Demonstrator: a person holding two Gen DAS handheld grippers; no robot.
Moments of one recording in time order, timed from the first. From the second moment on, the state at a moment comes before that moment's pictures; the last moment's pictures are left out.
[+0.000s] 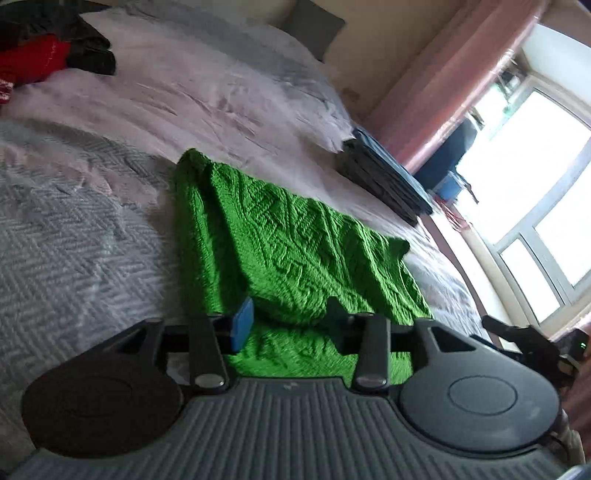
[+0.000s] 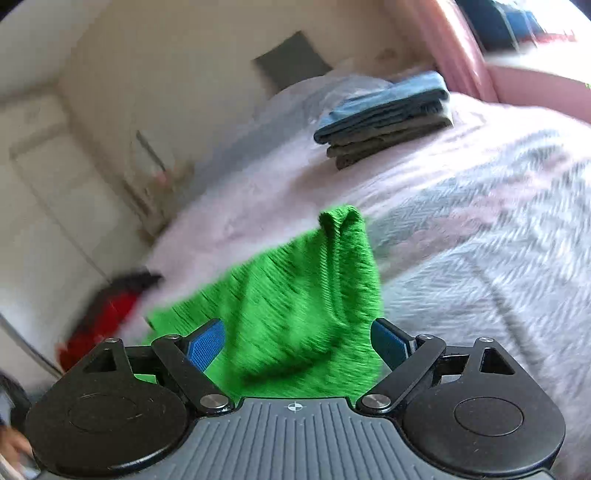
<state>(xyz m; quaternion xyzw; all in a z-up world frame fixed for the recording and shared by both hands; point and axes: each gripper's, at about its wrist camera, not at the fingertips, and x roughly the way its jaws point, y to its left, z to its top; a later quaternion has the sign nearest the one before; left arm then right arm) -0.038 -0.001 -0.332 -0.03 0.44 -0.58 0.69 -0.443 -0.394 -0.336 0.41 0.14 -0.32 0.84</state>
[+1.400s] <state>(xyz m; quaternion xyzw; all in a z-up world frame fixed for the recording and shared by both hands) -0.024 -0.039 -0.386 -0.12 0.51 -0.45 0.72 -0.431 -0.451 -0.412 0.63 0.10 -0.34 0.70</state>
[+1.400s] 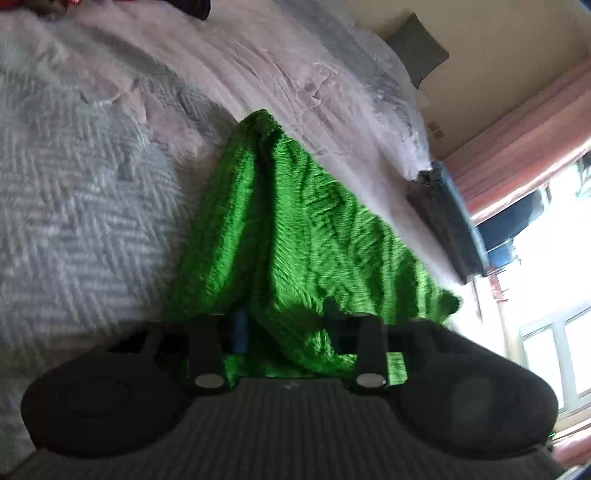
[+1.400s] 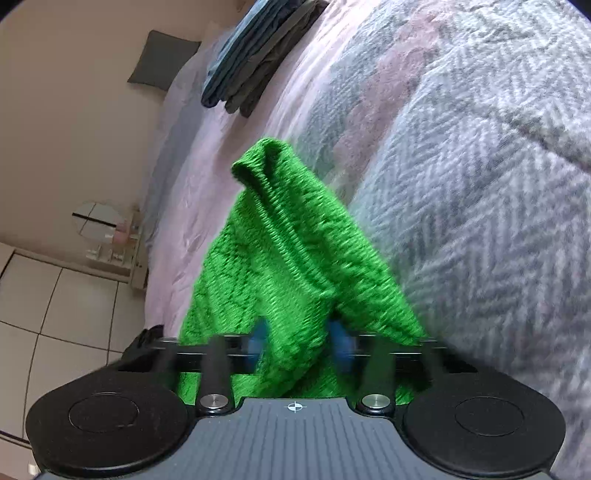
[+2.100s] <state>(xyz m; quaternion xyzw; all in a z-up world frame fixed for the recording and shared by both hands) -0.040 0.034 -0.362 -0.12 0.47 -0.51 0.71 -0.481 -0.423 -0.374 0.59 0.08 -0.35 0.73</state>
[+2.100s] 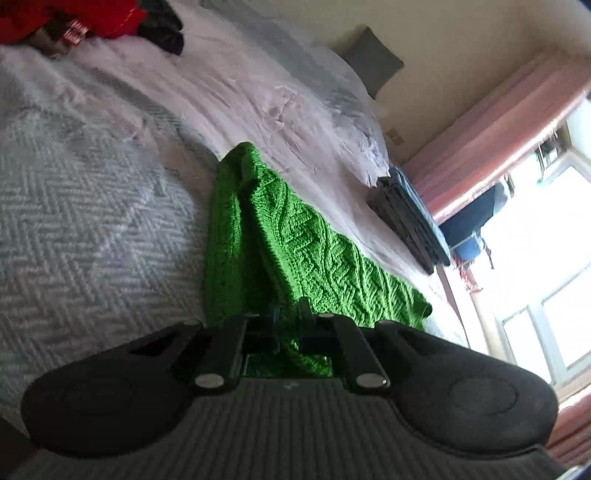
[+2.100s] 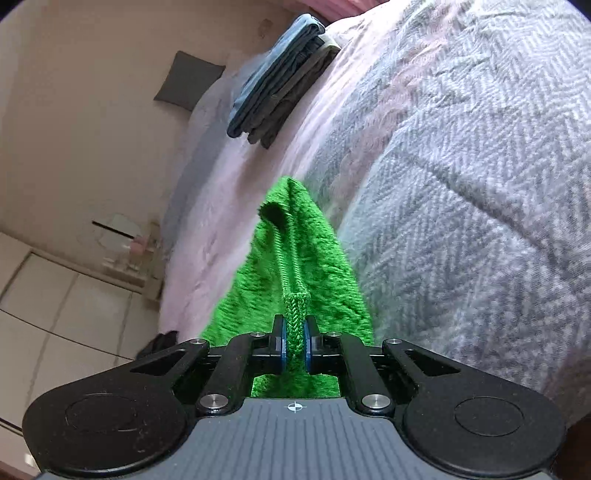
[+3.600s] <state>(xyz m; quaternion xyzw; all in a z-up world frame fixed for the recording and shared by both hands) -0.152 0.034 -0.367 0.14 0.25 -0.53 0.80 -0.374 -0.344 -0.362 0.17 0.28 -0.36 0.87</state>
